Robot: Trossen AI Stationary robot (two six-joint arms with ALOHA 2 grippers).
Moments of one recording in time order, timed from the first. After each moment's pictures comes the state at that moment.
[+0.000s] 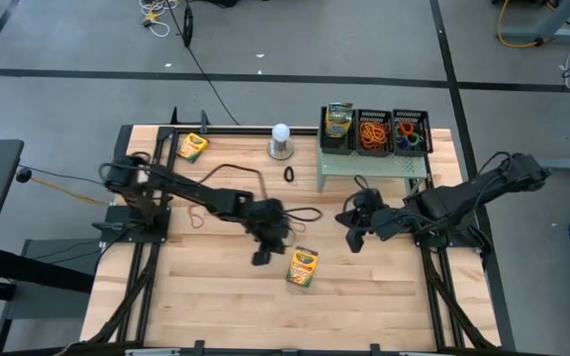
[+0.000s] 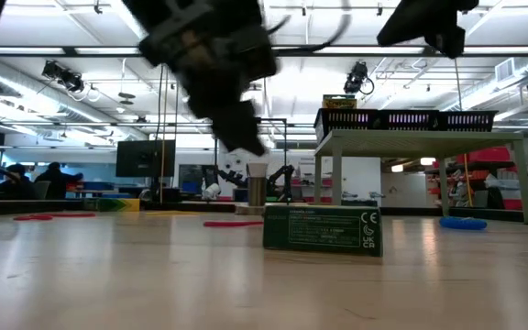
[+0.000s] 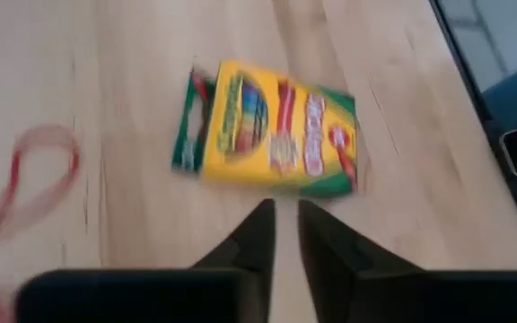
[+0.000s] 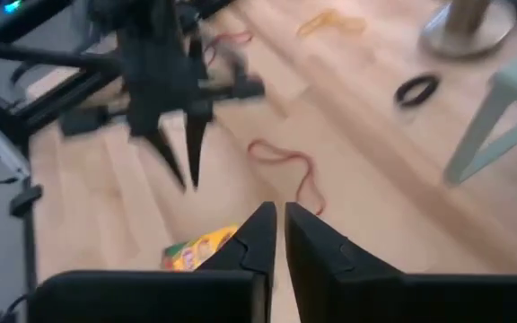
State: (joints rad) left arm -0.10 1.76 1.05 -0.12 0.27 -0.09; right arm 0.38 1.14 0.94 -0.53 0.51 0.81
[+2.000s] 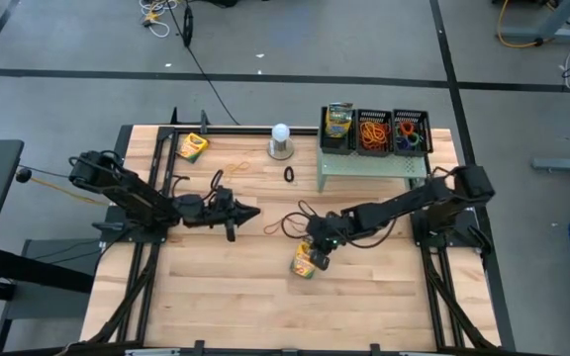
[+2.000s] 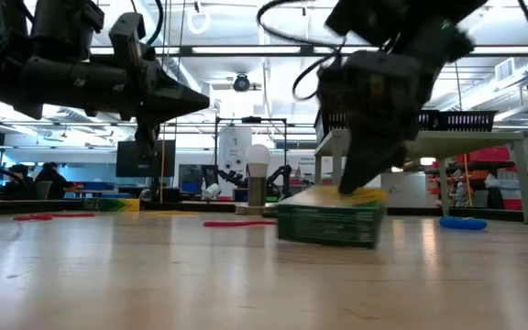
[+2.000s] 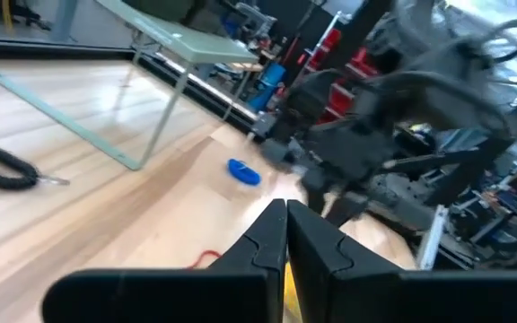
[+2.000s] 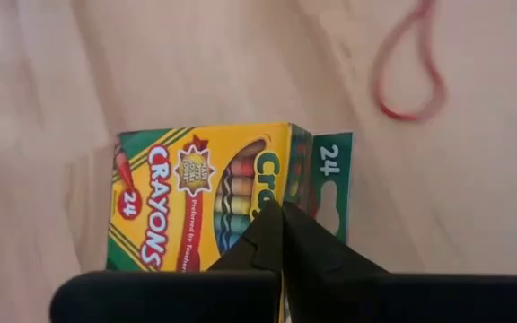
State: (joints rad) left arm -0.14 1.47 0.20 1.27 -0.31 -0.54; right arm 0.20 1.70 0.94 -0.27 0.00 0.62
